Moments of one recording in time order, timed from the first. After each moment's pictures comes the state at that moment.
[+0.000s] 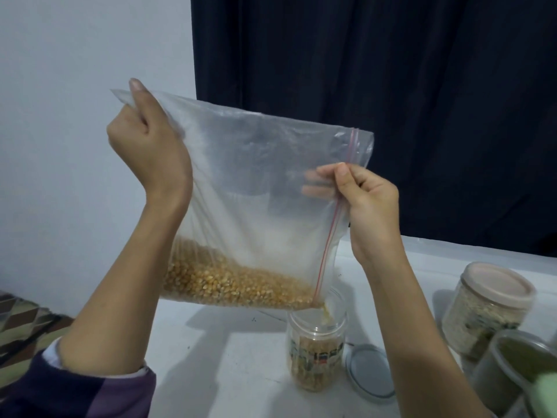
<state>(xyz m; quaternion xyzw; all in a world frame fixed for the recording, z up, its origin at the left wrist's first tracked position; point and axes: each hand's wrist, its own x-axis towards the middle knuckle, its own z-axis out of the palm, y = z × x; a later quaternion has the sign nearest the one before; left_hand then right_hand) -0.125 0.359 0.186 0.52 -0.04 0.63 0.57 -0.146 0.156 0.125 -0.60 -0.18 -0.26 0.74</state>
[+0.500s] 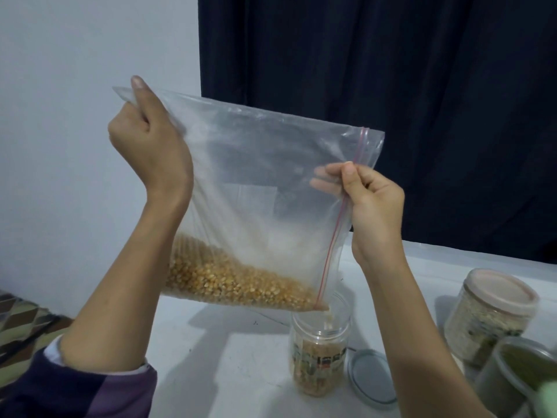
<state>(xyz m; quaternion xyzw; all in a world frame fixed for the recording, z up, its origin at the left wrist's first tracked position) -0.124 0.364 0.191 0.52 -0.04 0.64 0.57 -0.149 0.160 0.133 -0.59 -0.16 -0.27 0.74</state>
